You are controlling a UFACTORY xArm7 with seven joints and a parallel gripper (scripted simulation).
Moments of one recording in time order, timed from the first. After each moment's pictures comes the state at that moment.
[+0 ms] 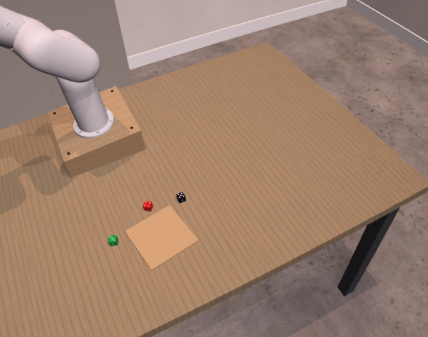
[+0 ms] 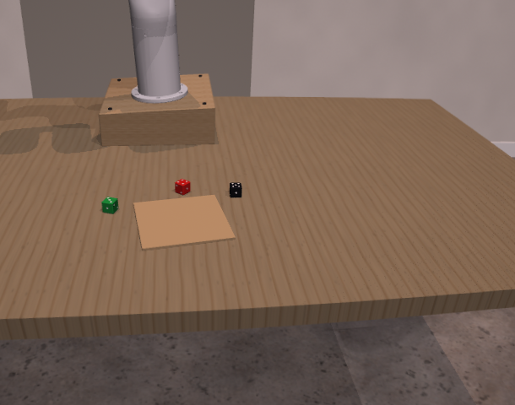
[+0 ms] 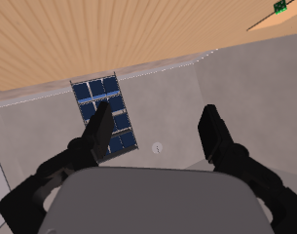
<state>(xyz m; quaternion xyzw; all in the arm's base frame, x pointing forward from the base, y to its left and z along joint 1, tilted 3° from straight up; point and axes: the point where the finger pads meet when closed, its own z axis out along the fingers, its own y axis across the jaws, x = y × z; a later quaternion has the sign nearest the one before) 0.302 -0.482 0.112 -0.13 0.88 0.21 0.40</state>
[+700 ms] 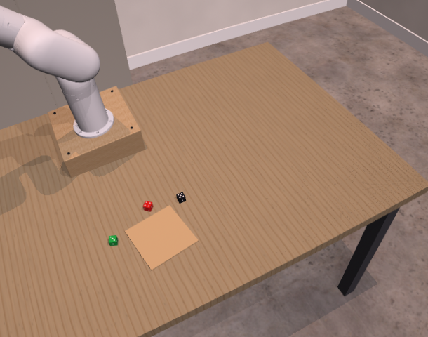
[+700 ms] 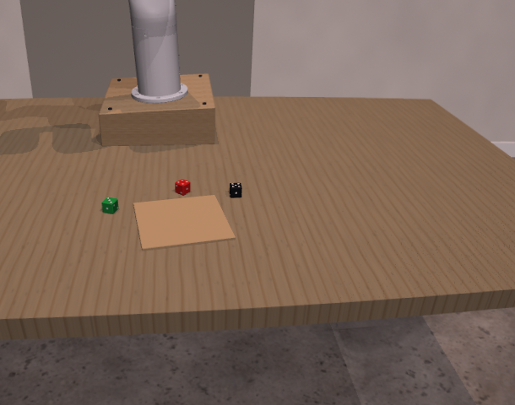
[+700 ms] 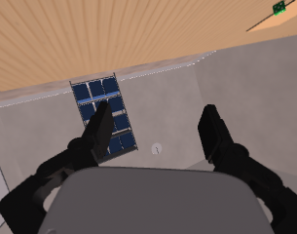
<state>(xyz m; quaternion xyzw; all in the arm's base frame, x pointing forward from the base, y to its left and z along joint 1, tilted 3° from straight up) 0.302 -0.481 0.112 -0.14 0.88 0.20 0.40</state>
